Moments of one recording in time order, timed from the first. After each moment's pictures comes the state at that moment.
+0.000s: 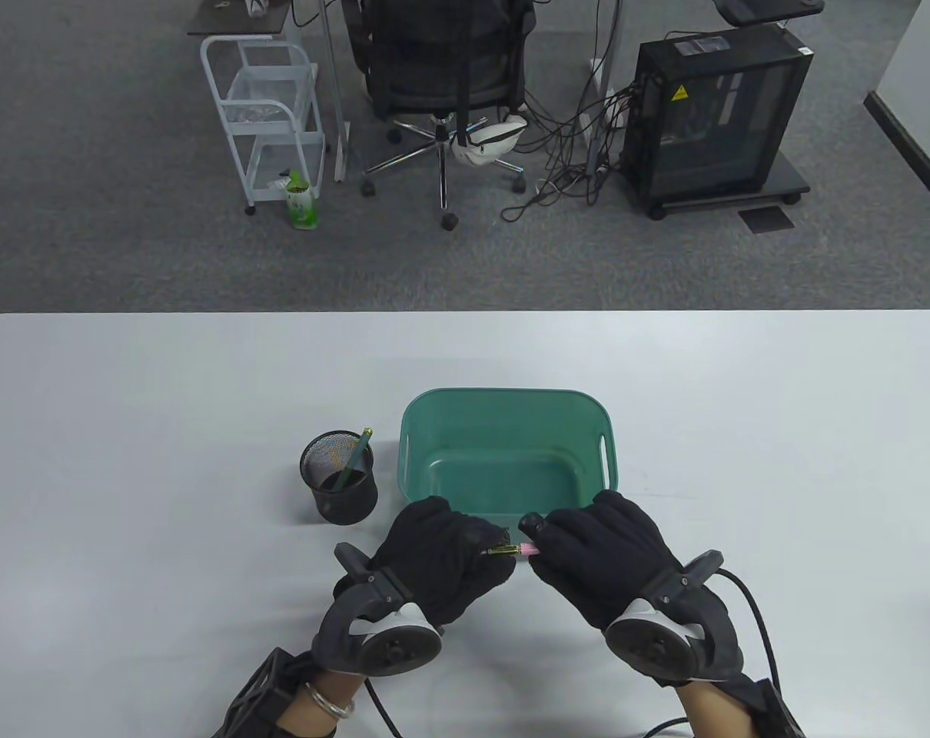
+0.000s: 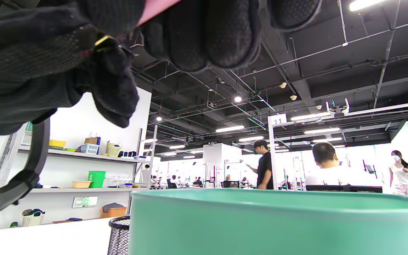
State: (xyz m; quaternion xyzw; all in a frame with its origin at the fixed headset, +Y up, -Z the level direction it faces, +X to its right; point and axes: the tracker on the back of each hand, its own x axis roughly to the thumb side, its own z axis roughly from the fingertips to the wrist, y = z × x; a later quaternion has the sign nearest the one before) left_hand -0.099 -0.625 -0.236 0.29 -0.38 0.16 0.86; right_hand 0.132 -0.615 -0.228 0.29 -0.30 0.90 0.14
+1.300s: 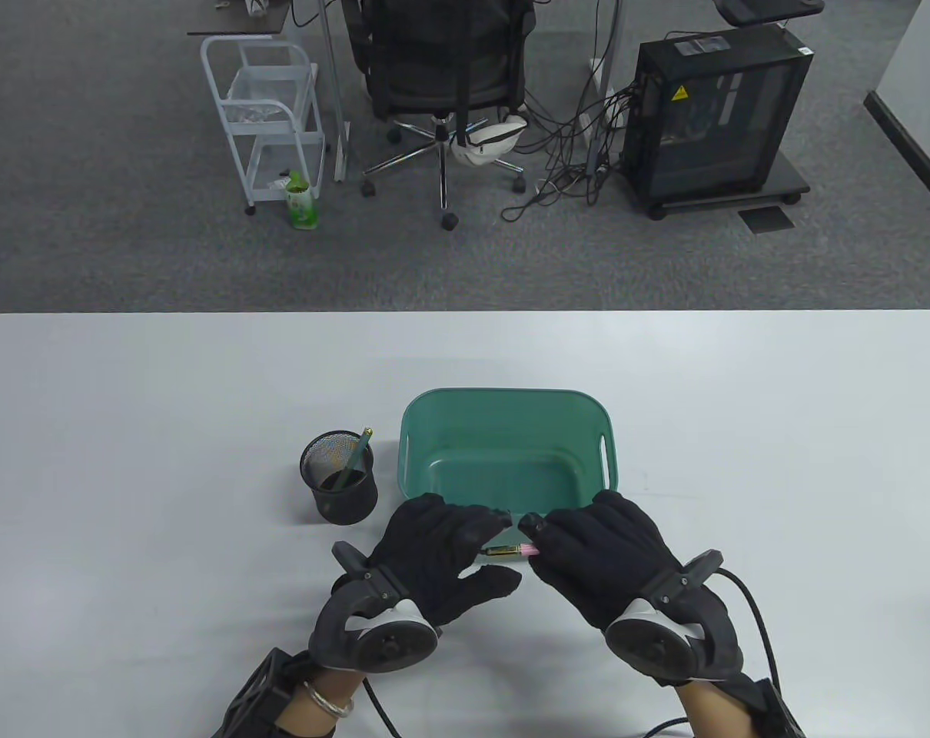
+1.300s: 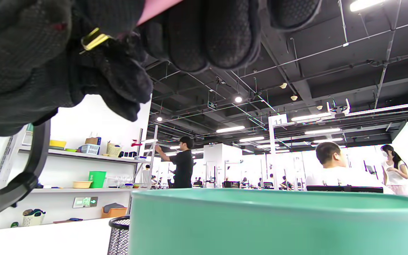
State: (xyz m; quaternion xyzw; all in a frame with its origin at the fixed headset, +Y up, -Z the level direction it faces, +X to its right) left_hand -0.101 -0.626 -0.238 0.28 -0.38 0.17 0.87; right_hand 0.132 -0.615 -0.228 0.29 -0.30 0.90 0.14
